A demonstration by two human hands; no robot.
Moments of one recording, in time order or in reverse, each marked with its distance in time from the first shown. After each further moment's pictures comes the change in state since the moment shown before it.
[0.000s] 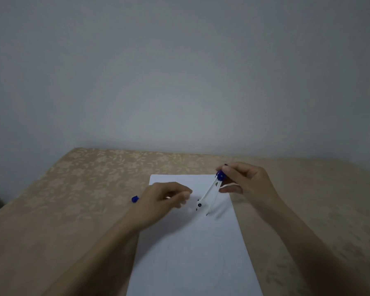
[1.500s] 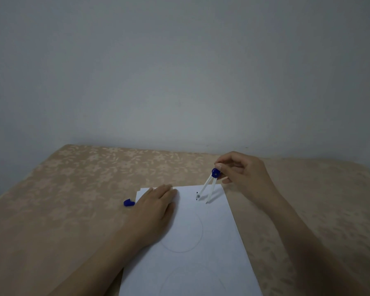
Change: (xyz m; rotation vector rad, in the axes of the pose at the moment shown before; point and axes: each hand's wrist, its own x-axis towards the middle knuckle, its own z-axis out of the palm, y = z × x) left_hand 0.009 -0.045 0.015 0.784 0.105 0.204; right_hand 0.035 0.005 -0.003 -0.385 -0.004 -0.106
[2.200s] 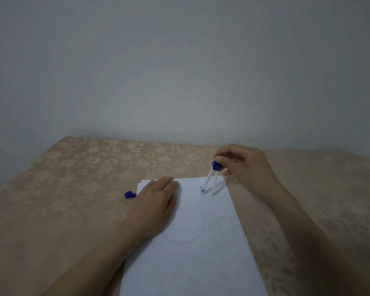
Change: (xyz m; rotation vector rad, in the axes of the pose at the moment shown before) left_hand -0.001 -0.001 0.002 0.023 0.011 0.004; right_hand -0.001 -0.004 0.002 -0.108 -0.026 -0.080
